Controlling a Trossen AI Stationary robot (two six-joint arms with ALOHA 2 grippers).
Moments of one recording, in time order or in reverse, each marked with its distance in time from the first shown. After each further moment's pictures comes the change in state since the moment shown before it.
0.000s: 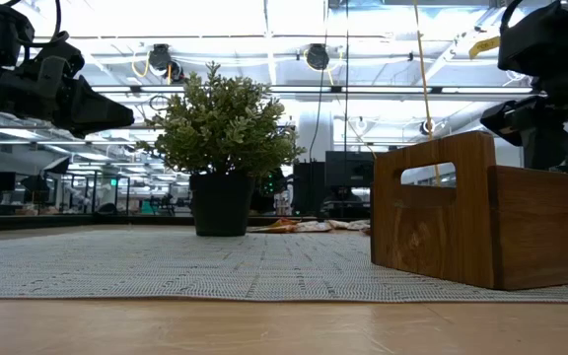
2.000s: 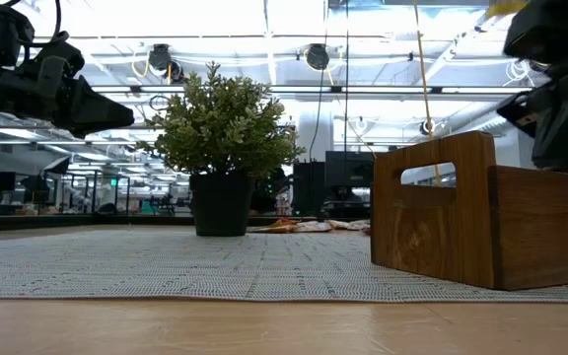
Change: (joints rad) left arm 0.000 0.000 0.000 0.000 0.000 0.000; right arm 0.127 -0.001 0.000 0.029 0.212 0.252
